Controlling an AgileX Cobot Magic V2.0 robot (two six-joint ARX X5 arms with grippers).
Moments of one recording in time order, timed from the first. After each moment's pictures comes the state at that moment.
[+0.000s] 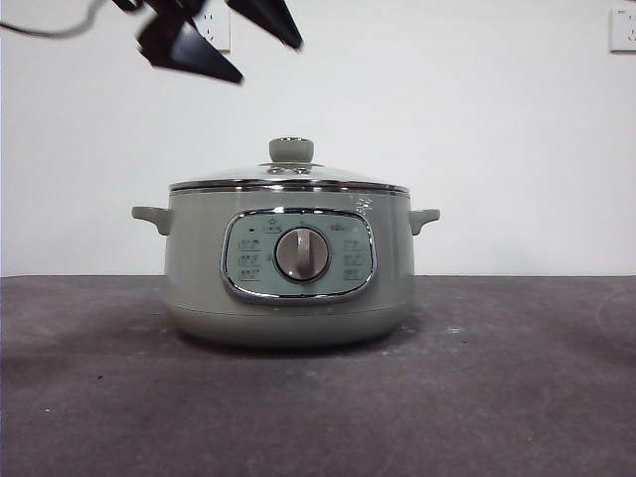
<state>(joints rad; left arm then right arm) -0.44 1.52 1.32 -0.25 0.32 0.07 0.42 0.77 1.08 -0.88 -0.10 0.00</state>
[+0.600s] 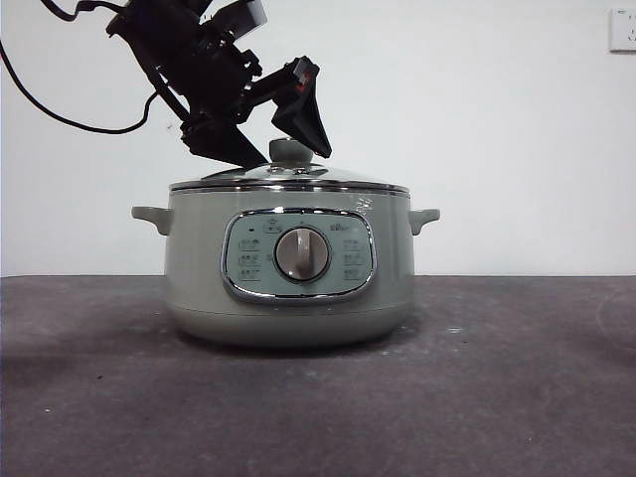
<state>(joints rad) -0.46 1.73 1.35 -0.17 0.25 0.08 0.42 0.76 1.08 -0.93 -0.10 0.00</state>
